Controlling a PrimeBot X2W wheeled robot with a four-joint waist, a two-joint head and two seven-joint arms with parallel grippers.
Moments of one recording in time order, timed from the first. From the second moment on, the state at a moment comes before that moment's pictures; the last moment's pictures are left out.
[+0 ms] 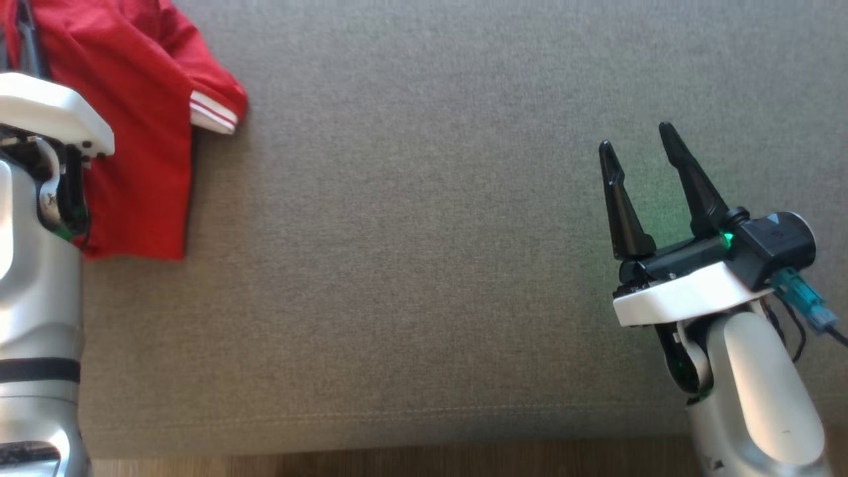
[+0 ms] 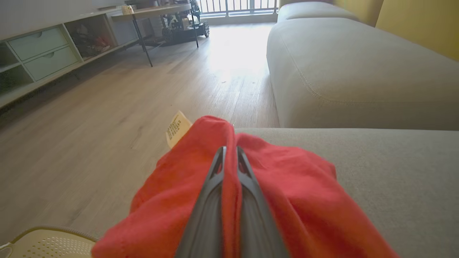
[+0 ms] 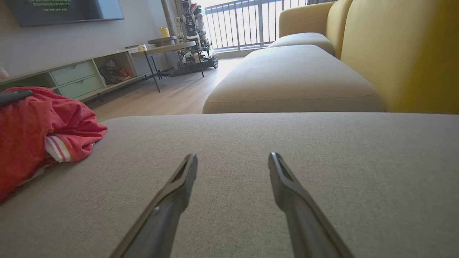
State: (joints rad) left arm -0.80 0.29 -0.06 0.71 -0.24 0.03 -0.15; right arm -0.28 -0.05 0.08 0.09 0.12 0.13 -0.25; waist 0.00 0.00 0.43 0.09
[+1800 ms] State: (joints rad) left arm -0.82 0.04 -0.58 0.50 -0.30 0.01 -0.20; right arm -0.24 -0.05 0.12 0.01 0.35 0.13 -0.25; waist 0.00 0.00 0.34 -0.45
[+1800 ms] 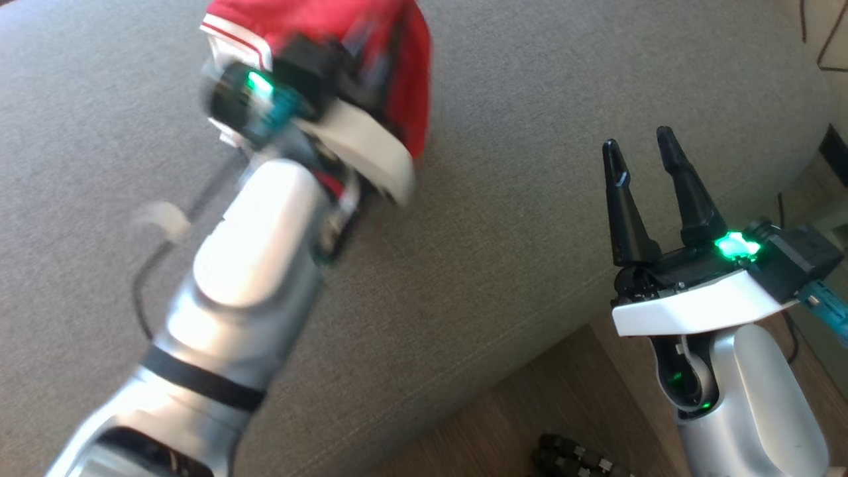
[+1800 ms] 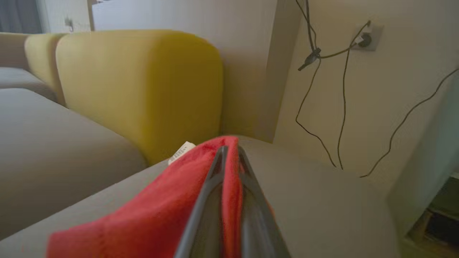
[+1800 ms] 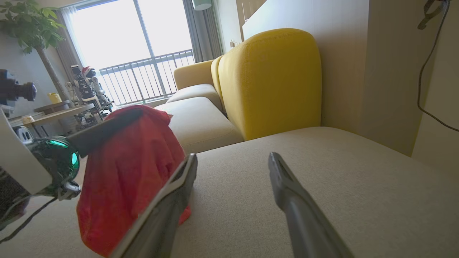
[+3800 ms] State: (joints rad) left arm -0.21 0.05 -0.45 0.09 -0.31 0.10 -0.26; right arm -0.44 -0.16 0.08 0.32 -0.12 0.13 -0.16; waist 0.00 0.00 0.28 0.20
